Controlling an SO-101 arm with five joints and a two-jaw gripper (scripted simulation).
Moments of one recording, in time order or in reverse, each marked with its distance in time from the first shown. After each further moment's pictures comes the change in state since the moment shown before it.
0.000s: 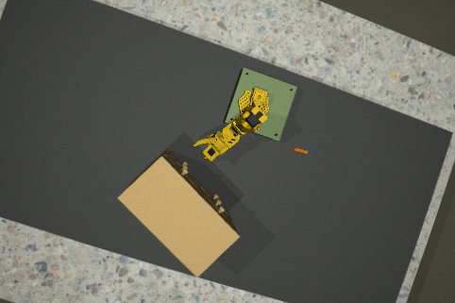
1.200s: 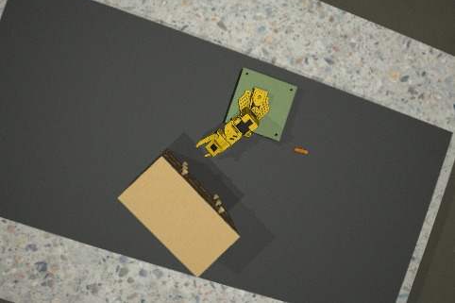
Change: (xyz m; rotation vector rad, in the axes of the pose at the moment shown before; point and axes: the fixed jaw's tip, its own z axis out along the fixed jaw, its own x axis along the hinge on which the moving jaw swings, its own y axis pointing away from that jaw) arm -0.003 -0.006 -0.007 0.023 -0.133 0.021
